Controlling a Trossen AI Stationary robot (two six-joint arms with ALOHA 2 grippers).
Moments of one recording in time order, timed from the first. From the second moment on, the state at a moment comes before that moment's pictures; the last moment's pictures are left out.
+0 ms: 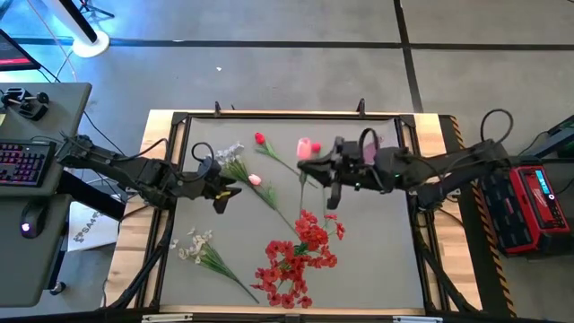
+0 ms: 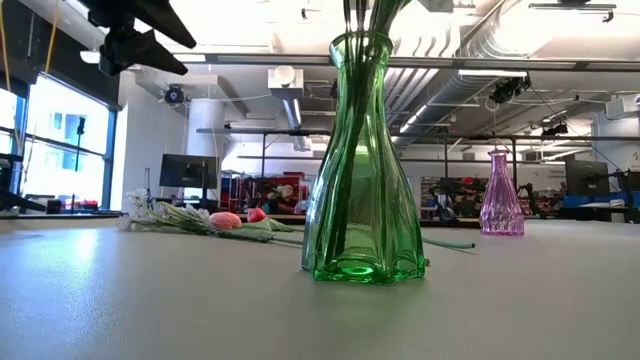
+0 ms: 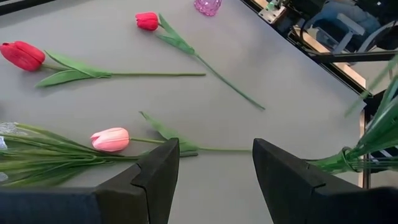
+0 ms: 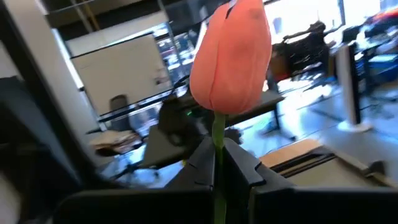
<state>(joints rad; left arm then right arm) -0.31 0.90 0.77 -0.55 -0.50 -0.83 0.23 1.33 1.22 0.19 0.36 0.29</state>
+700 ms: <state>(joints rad) -0.36 0.90 0.77 -0.56 -0.52 -0.84 0.24 1.44 1.22 0.21 0.21 0.37</state>
